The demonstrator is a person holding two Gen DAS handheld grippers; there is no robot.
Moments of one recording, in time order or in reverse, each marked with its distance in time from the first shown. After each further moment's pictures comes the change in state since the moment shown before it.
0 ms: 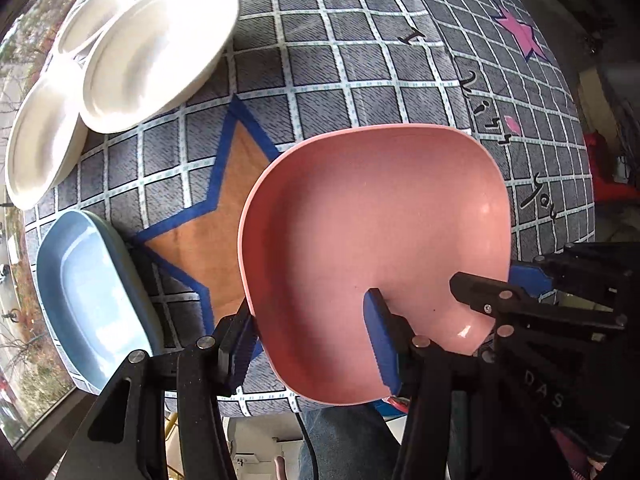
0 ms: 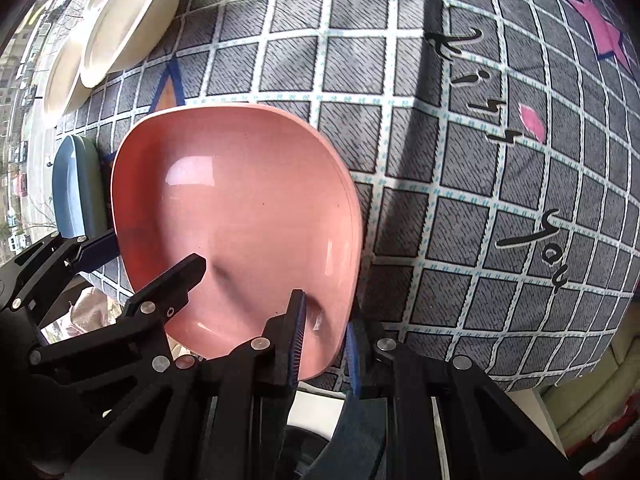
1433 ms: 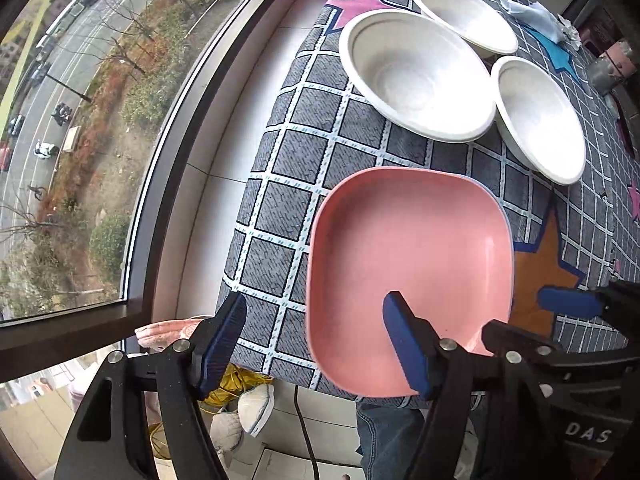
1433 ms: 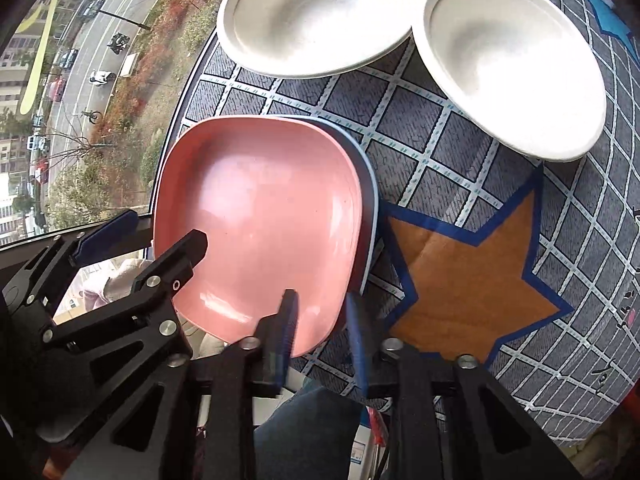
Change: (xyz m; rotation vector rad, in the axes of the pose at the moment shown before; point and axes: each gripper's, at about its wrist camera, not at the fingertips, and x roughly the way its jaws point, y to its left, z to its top) left arm -0.042 0.254 -0.088 -0.458 -0.128 0.144; right arm -0.030 0.680 0.220 -0.318 0.025 -0.039
